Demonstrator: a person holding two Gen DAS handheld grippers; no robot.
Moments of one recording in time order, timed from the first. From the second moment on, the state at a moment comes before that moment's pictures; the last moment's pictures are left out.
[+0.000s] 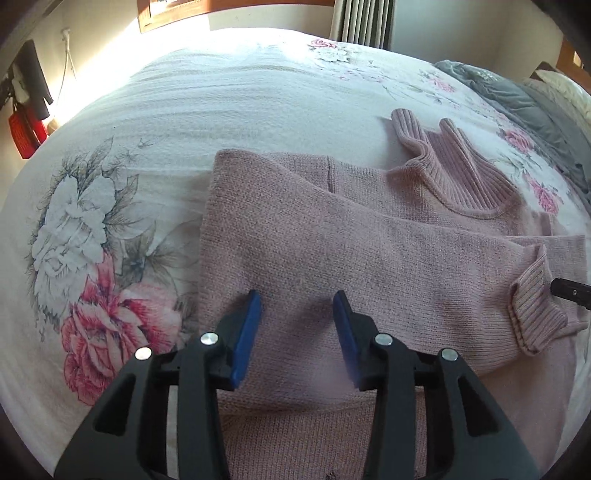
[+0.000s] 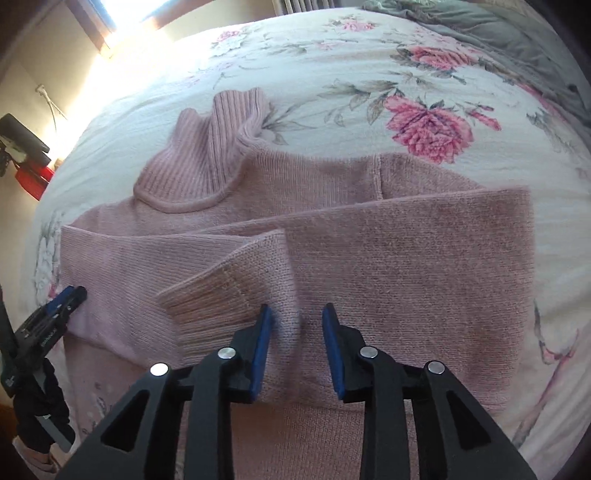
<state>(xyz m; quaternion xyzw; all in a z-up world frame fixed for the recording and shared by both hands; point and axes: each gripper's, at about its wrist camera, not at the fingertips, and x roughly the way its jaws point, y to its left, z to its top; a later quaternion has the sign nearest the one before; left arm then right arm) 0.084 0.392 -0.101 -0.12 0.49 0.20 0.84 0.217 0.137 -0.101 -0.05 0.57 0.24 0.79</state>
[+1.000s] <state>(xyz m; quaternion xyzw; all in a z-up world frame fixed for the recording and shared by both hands) 0.104 0.352 -0.115 -0.15 0.51 0.18 0.83 0.210 0.102 -0.084 -0.04 0.57 0.29 0.77</state>
